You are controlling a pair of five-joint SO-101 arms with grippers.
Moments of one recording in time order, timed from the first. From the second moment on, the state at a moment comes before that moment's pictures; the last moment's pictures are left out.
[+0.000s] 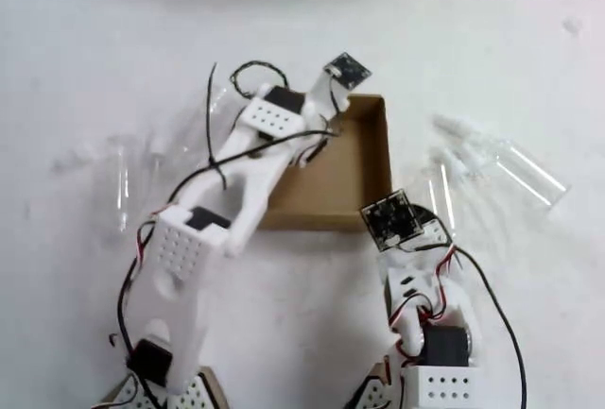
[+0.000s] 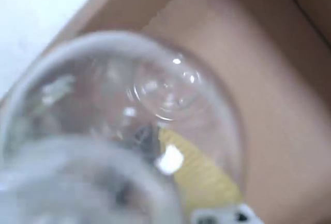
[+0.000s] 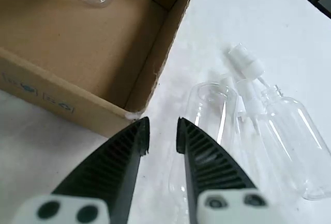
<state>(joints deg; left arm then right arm) 19.2 47.4 -32.8 69.0 -14.8 -3.2 -103.2 96.5 47.8 33.8</state>
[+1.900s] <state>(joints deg) 4.7 13.8 -39.3 101.9 -14.8 -3.2 -103.2 96.5 47.8 33.8</state>
